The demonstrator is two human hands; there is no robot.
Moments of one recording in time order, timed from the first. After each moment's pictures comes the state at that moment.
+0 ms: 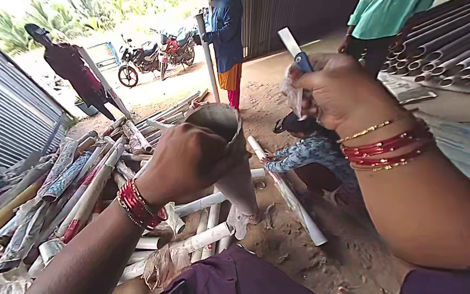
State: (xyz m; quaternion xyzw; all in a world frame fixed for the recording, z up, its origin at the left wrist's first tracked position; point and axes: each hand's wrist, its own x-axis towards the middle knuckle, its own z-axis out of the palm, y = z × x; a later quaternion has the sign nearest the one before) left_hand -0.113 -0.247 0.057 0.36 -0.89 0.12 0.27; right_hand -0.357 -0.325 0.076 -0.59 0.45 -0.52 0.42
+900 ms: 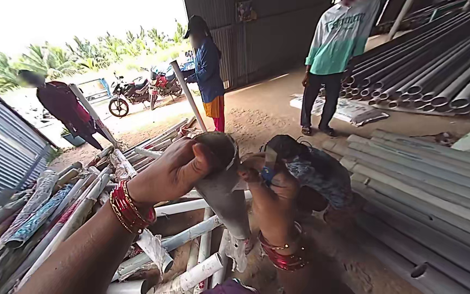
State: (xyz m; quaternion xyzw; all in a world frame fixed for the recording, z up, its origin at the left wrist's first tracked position) left_hand -0.150 -0.292 0.083 0.18 -0.91 -0.14 0.34; right_hand -0.324 -0.279 -0.026 -0.54 0.20 -0.80 0.19
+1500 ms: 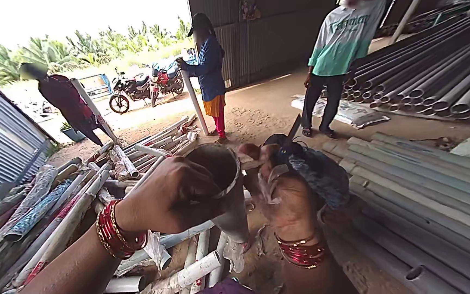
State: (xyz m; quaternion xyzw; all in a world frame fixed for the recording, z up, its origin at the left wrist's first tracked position) left_hand -0.140 -0.269 0.075 0.14 -0.95 -0.09 0.27; right_hand -0.348 -0.272 -0.014 -0.37 0.02 -0.68 0.64
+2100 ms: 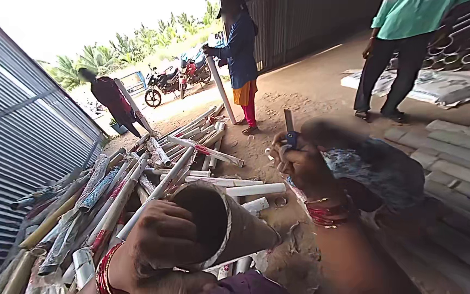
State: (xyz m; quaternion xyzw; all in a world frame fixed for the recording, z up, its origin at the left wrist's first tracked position) left_hand -0.081 -0.199 0.046 0.13 -0.94 -0.06 0.32; right_hand -0.350 -0.342 -0.042 -0.54 0.28 -0.60 0.52
